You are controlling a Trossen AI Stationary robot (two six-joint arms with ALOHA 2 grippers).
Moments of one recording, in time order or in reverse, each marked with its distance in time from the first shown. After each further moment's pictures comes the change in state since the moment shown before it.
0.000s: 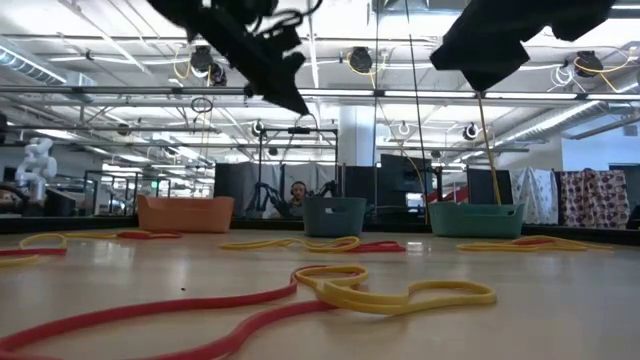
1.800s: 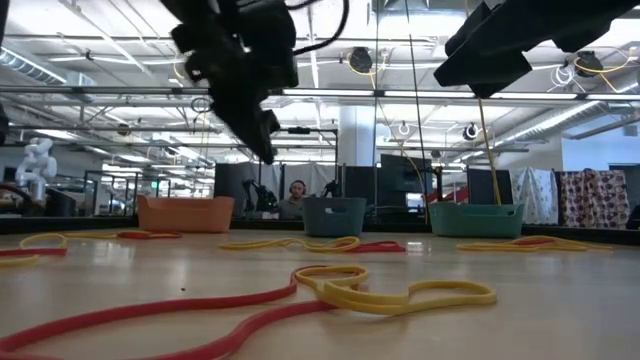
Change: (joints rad) left arm -0.222 0.117 -0.011 -0.426 0.525 0.077; right arm -0.004 0.000 0.000 -0.040 0.002 0.018
